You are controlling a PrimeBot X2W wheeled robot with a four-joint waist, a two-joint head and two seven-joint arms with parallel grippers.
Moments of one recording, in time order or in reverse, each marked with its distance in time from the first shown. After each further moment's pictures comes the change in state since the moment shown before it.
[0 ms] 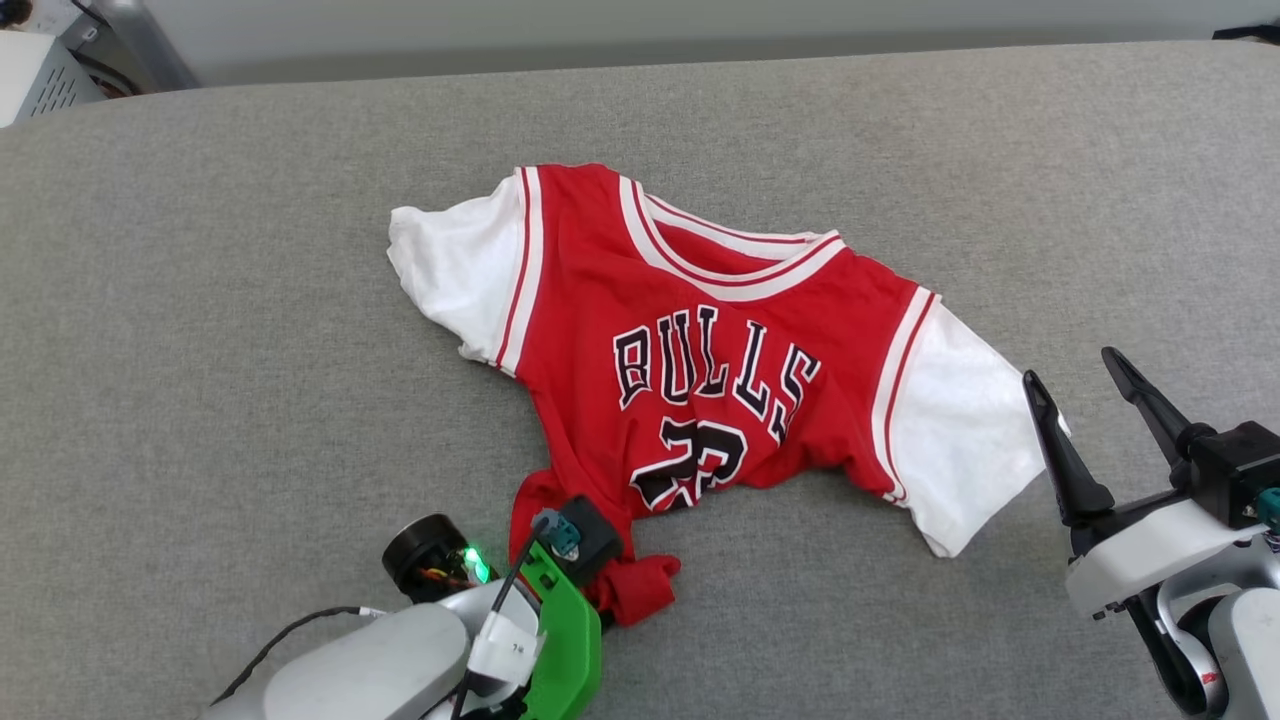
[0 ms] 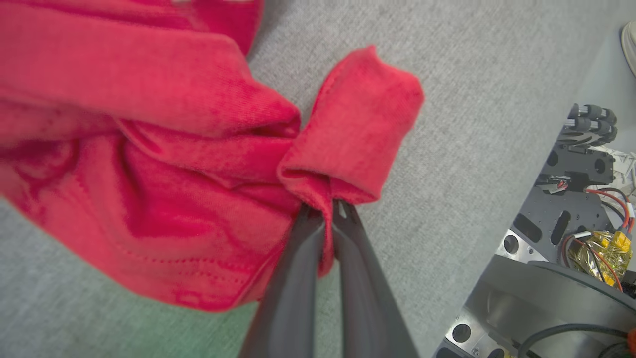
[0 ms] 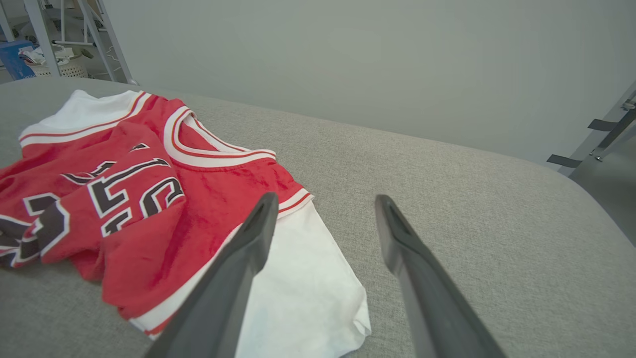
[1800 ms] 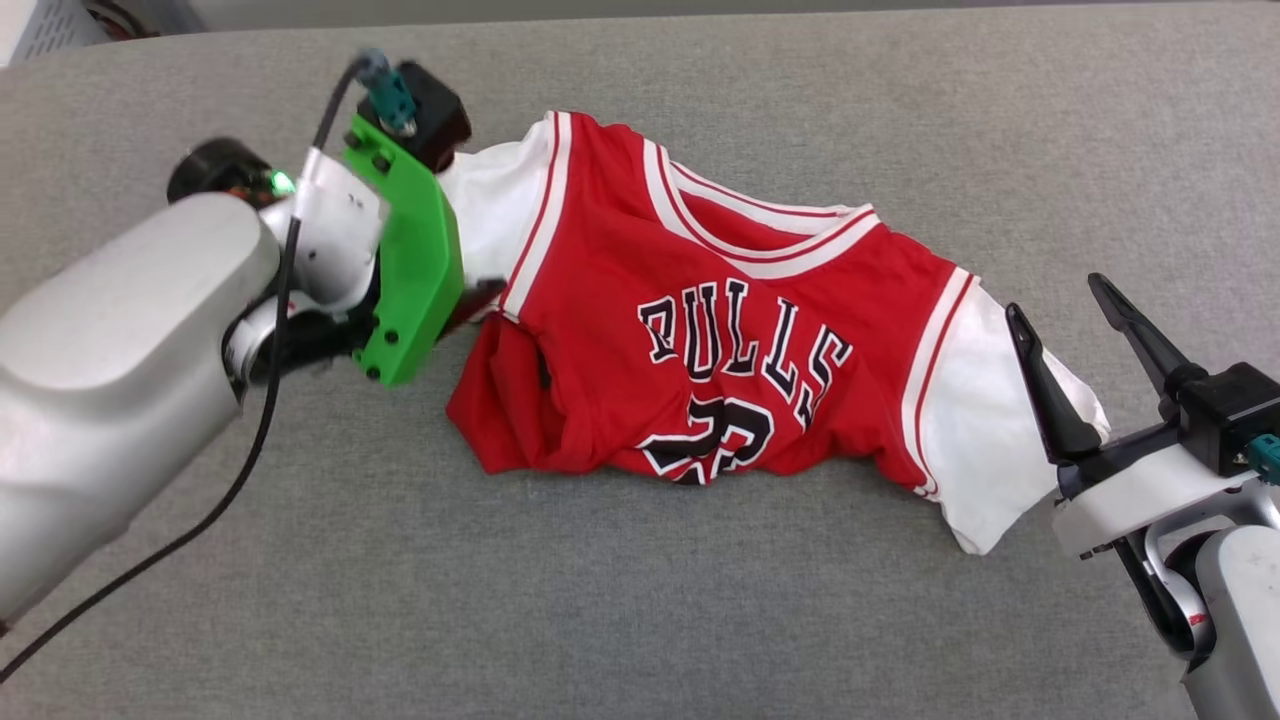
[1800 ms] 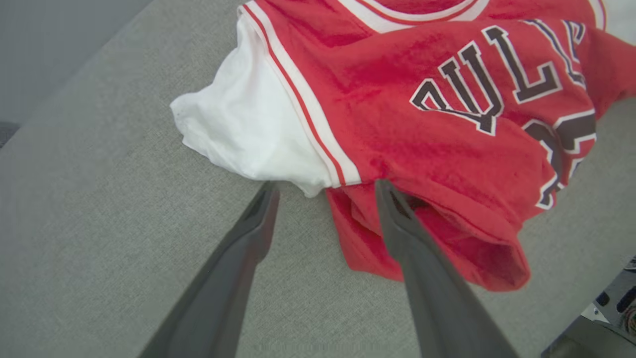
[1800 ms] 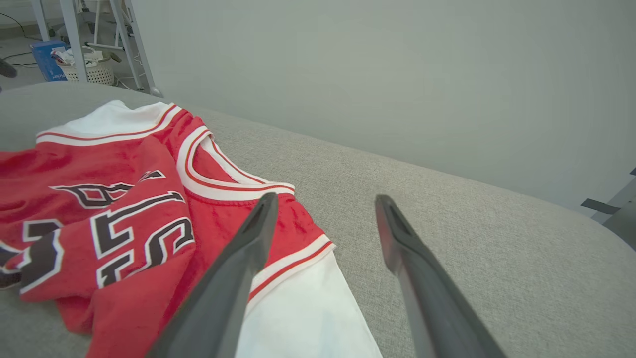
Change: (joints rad) left arm -0.598 0.151 -0.003 0.067 -0.317 -0.061 0.263; right arm -0.109 -0.007 0.042 0.007 -0.026 0.000 -0.028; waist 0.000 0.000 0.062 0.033
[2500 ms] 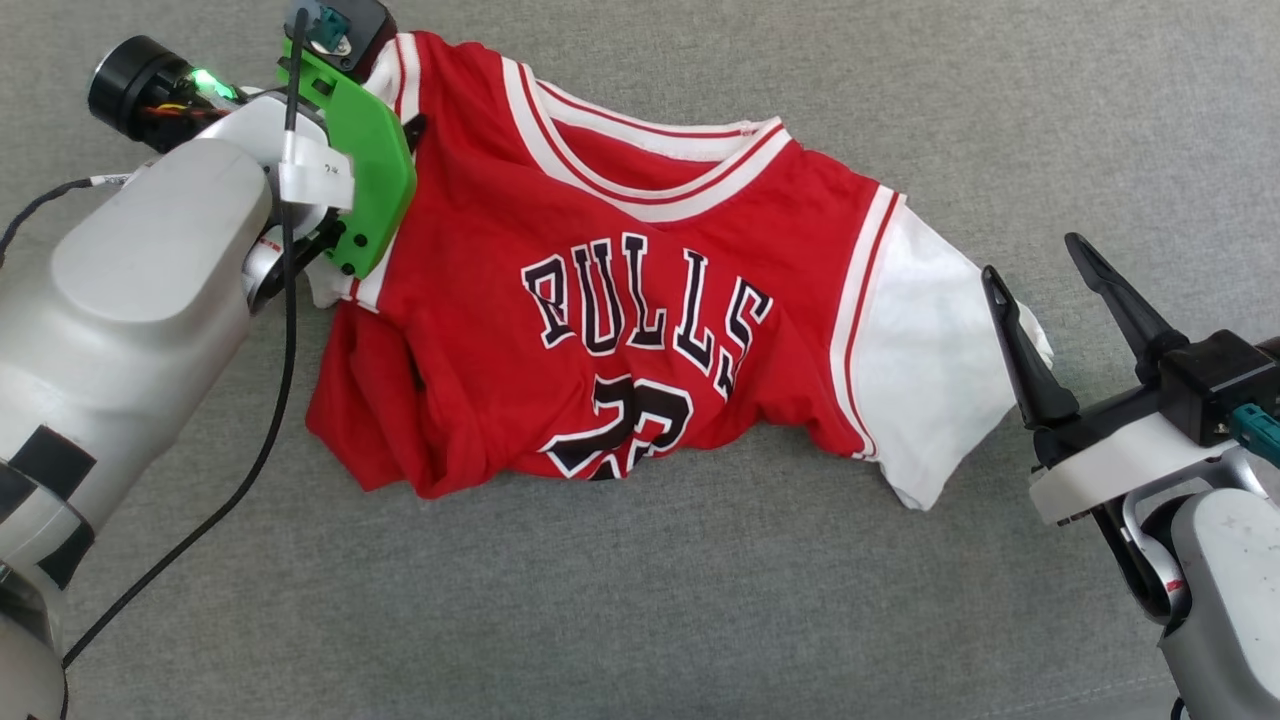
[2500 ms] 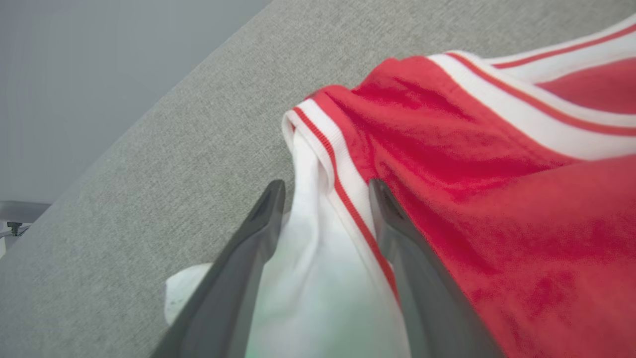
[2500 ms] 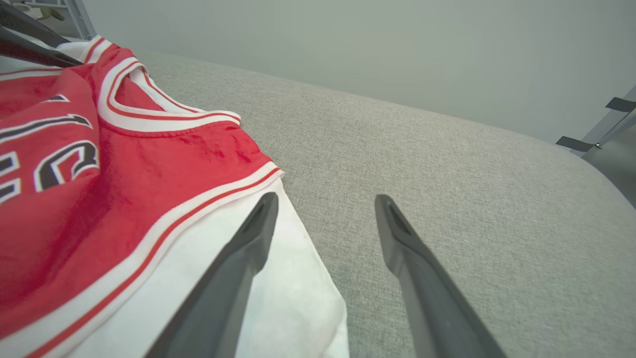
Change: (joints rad) left arm -0.052 -0.175 0.029 0.460 0.286 0.001 -0.387; right arm -0.076 0.015 0.040 0.034 -0.001 0.000 -0.037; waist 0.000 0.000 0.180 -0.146
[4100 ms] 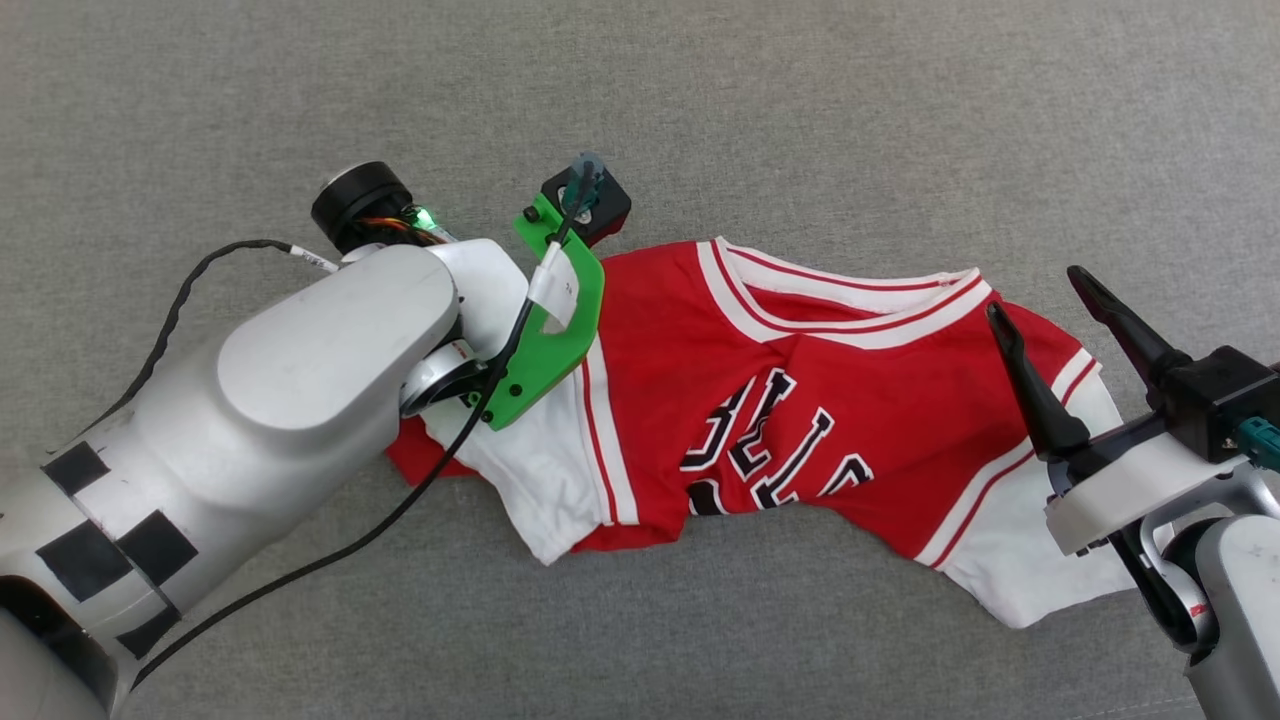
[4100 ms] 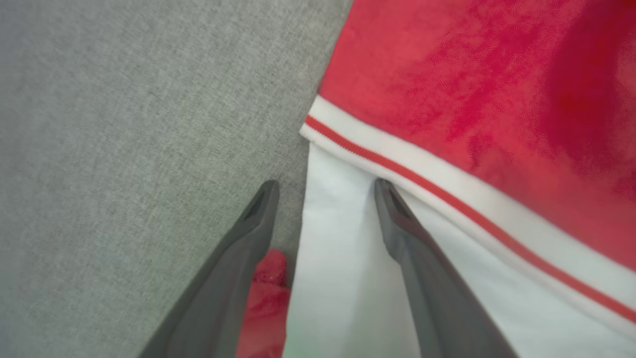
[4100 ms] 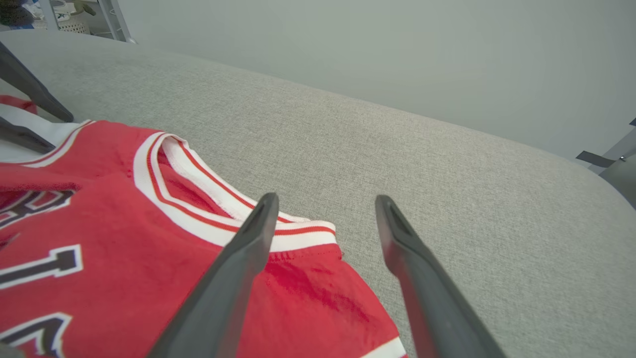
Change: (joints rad) left arm 0.098 -0.042 -0.032 -0.361 0.013 -0.001 0.538; right arm 0.063 -0.059 0.011 -0.086 0.039 0.000 0.105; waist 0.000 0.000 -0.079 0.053
